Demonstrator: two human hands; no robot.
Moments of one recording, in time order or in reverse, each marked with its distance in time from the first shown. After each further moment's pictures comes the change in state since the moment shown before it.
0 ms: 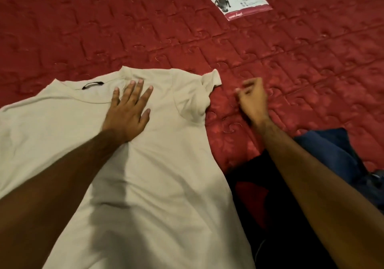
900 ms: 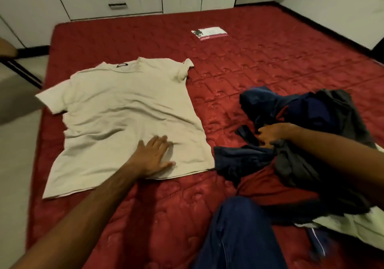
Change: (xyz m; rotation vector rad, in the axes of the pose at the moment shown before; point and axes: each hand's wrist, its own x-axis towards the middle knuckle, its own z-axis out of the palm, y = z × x) left_hand -0.377 0.229 -0.078 0.076 -0.322 0.128; right_hand -0.322 0.093 -0.283 -1.555 -1.056 -0.539
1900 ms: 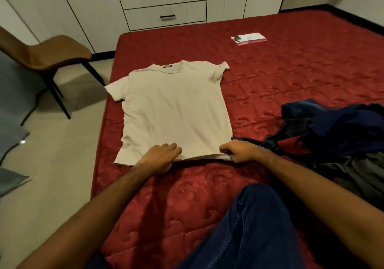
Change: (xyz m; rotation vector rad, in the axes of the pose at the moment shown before) left_hand -0.122 0.003 -0.003 0.040 0.134 -0.004; right_hand 0.026 -0.167 -0.050 0.533 0.516 -0.359
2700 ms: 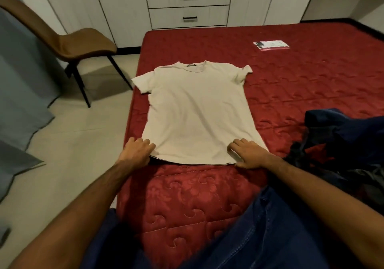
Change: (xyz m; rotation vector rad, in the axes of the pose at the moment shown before) left_hand -0.104 -0.088 0.029 0.228 -0.106 -0.341; right_hand 0.005 -0.054 0.012 -0.295 0.059 0.032
